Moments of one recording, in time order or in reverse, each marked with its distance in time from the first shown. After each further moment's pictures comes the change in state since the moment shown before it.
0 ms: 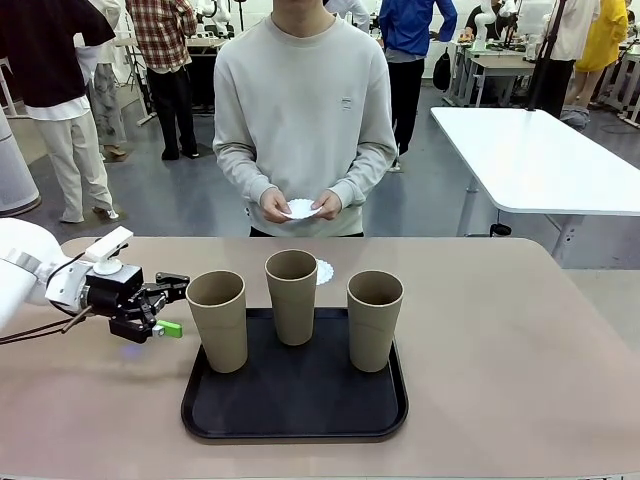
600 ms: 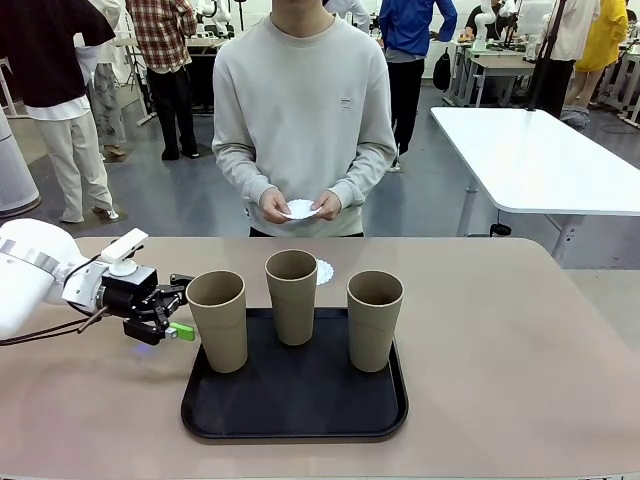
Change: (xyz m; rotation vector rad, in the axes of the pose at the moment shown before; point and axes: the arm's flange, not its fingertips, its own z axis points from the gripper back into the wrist) left arm -0.002 0.008 -0.022 -0.044 -0.005 -0.010; right arm 0.000 0.000 0.000 0.000 0.000 0.000
